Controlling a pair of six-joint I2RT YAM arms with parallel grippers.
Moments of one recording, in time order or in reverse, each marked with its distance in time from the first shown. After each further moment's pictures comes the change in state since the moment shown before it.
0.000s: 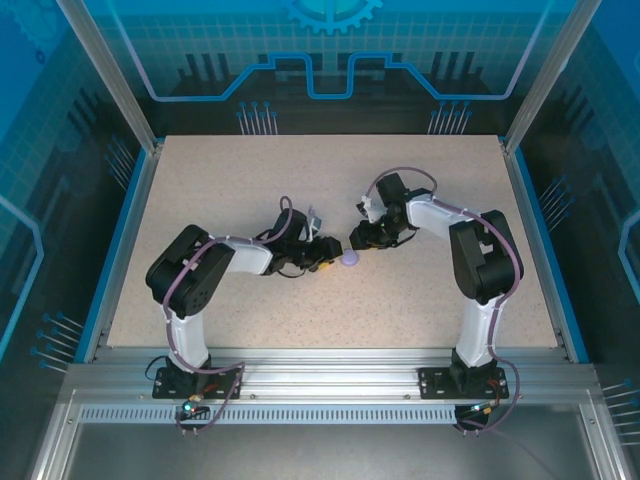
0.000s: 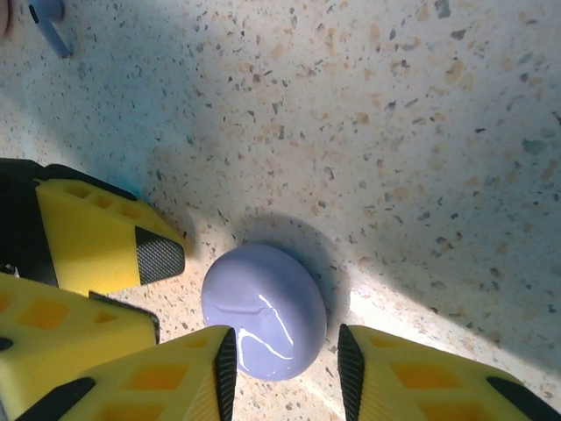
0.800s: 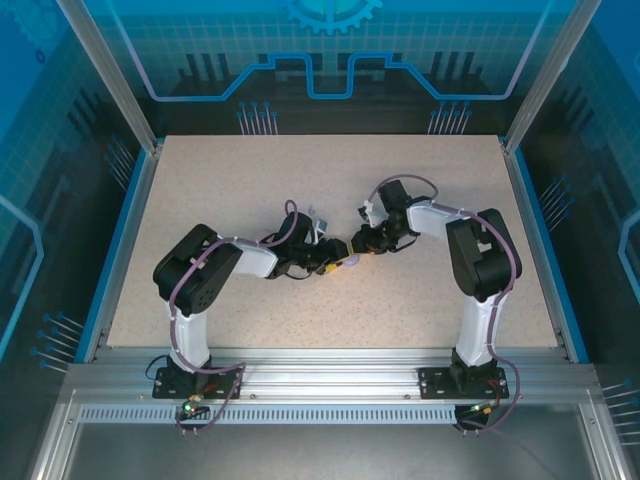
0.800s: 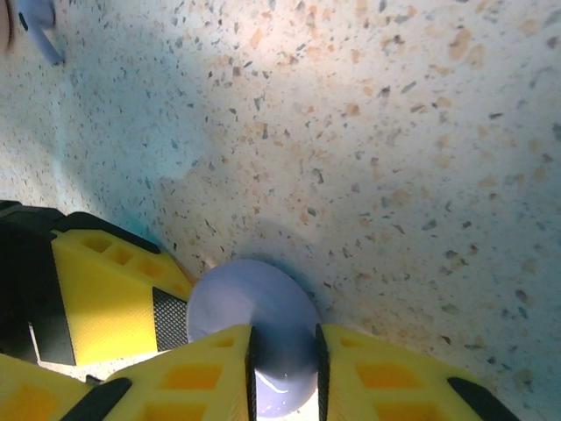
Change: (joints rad) left arm -0.032 0.037 -0.006 0.093 0.011 -0.097; right arm -0.014 0.023 -0.077 0.120 -0.062 0.054
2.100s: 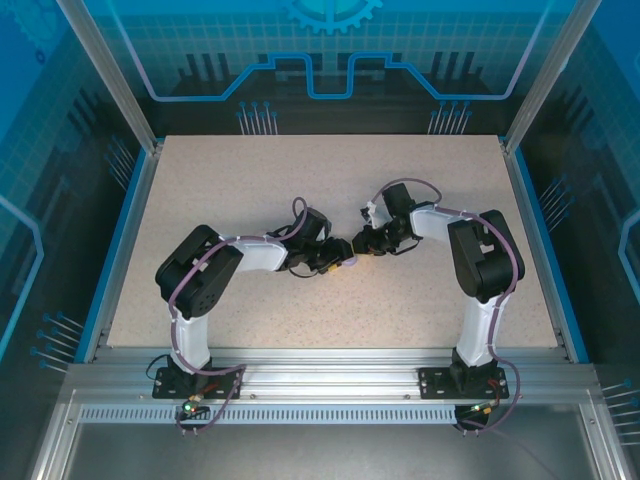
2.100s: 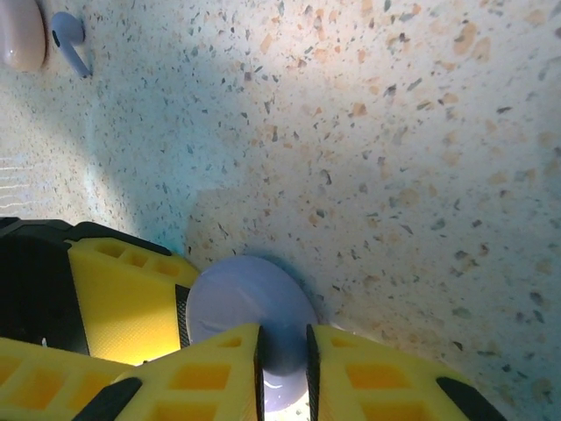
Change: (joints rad) left arm -0.056 -0.004 0.142 -0.311 -0.170 0.034; right arm -0.015 -0.014 -0.066 0.097 -0.059 0.040
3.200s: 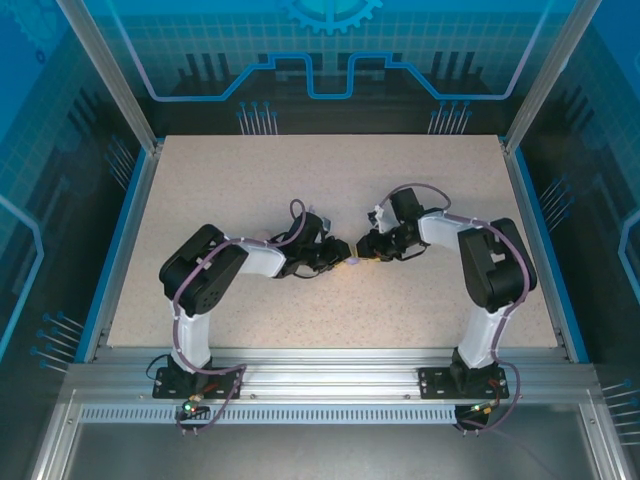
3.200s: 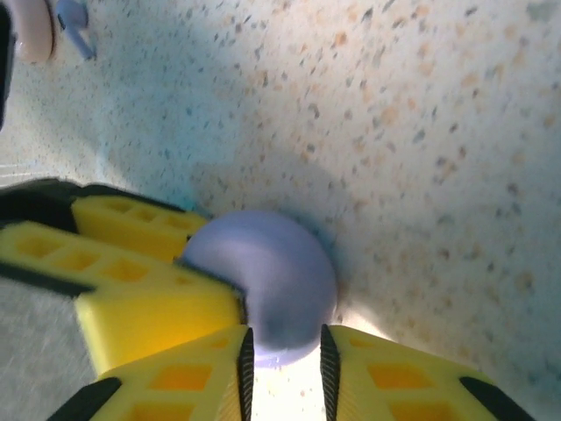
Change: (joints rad) left arm 0.006 0.024 -0.084 0.252 0.006 -0.050; right arm -0.023 -0.126 -0.107 0.008 -0.009 0.049
